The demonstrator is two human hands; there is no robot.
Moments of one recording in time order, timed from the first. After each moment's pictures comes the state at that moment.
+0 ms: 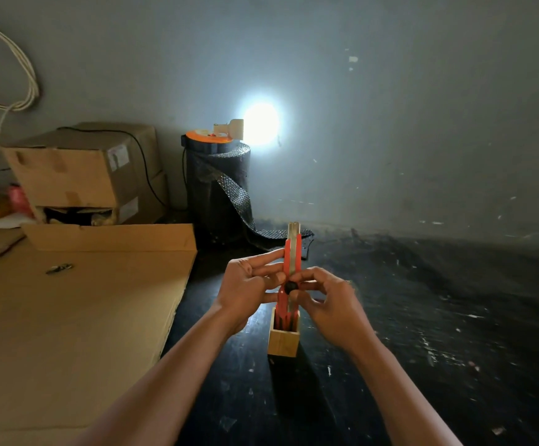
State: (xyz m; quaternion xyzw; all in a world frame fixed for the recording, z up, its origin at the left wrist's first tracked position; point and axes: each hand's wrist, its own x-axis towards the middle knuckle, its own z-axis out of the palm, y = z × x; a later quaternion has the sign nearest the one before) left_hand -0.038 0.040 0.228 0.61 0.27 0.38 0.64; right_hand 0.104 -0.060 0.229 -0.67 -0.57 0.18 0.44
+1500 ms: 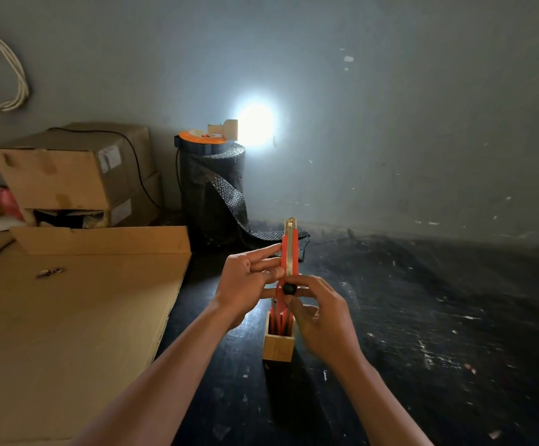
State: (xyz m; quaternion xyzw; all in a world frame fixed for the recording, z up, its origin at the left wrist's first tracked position) left_hand -0.020 0.050 0.236 0.63 0.31 0.39 0.60; right_hand 0.103 -0.054 0.205 -0.67 -0.55 0.11 0.49
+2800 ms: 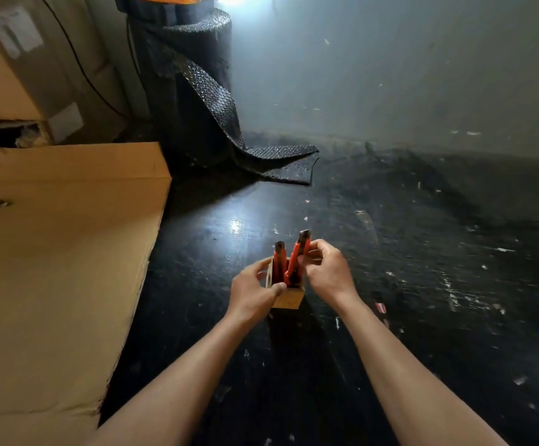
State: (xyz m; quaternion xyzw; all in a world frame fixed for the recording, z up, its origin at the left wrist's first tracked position) left_hand 0.030 0.118 0.033 0.70 0.49 0.22 0.47; right_hand 0.180 0.065 0.065 -0.78 -0.40 0.26 0.41
